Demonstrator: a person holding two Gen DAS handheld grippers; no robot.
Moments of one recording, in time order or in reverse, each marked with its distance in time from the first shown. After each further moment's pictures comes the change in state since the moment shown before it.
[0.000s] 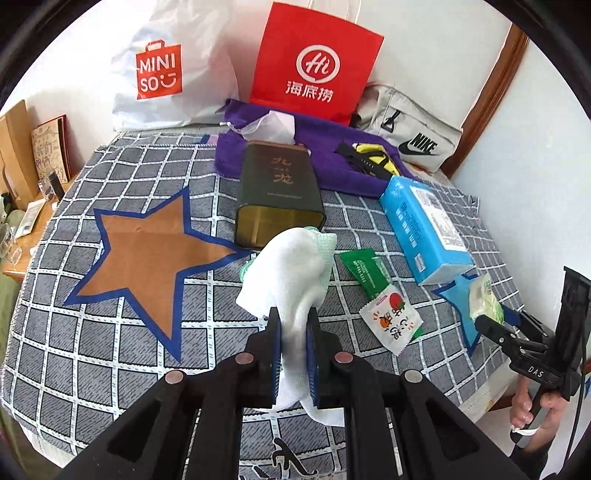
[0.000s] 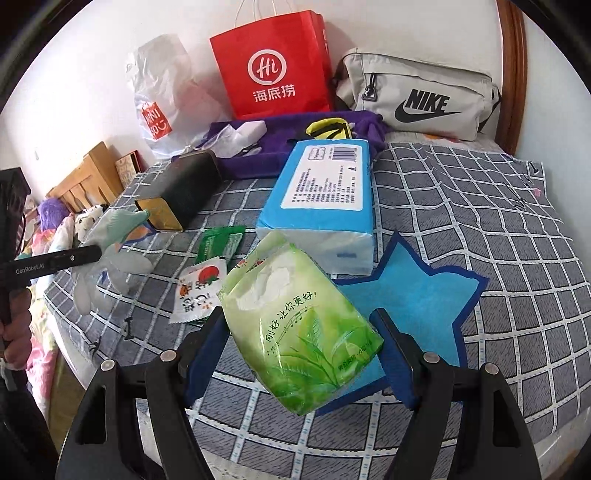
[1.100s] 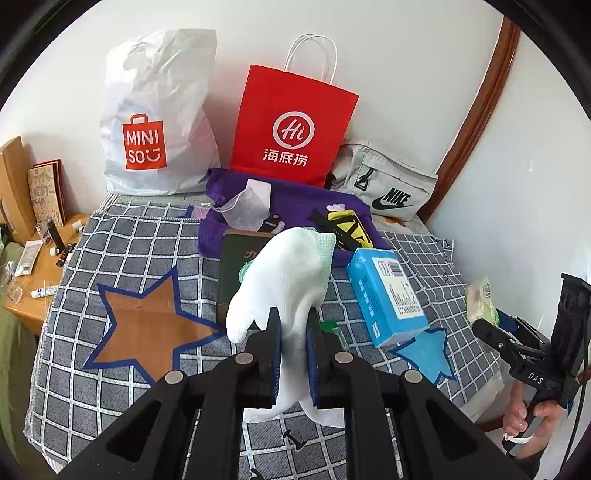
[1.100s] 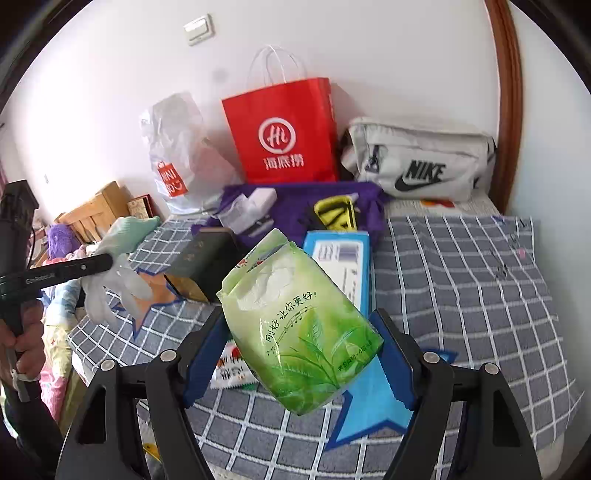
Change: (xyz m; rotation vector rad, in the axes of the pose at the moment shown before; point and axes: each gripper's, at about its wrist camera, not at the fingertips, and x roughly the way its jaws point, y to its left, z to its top) left arm -0.051 -0.023 0.062 0.009 -0.128 -0.047; right arm -0.061 0.011 0.066 -0.022 -0.147 0.011
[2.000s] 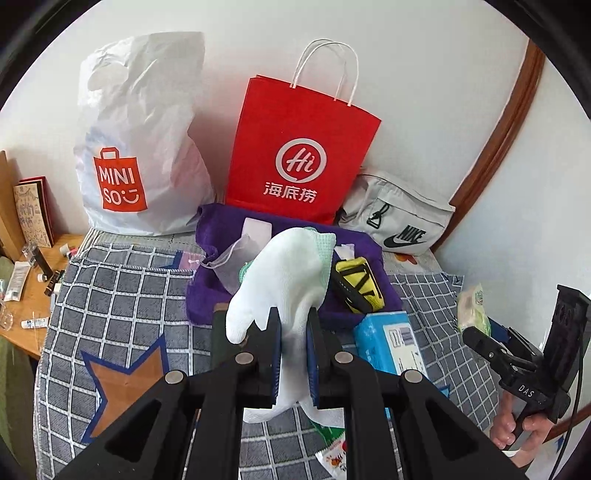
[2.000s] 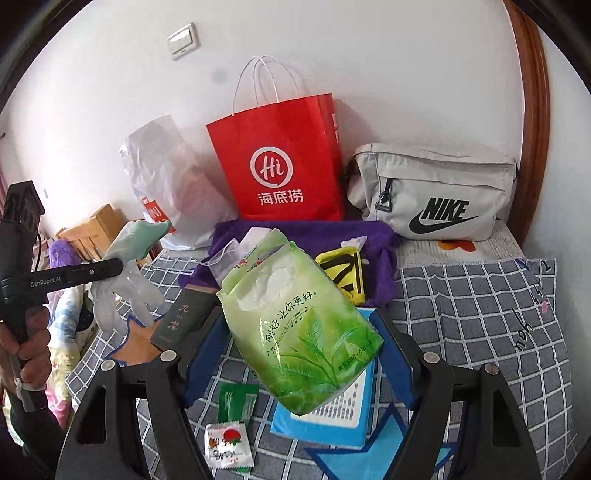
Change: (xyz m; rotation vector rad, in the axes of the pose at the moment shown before) left arm 0.057 0.006 0.091 -0.037 -0.007 0.007; right arm 0.070 -0.020 0.084 0.015 -0.015 0.019
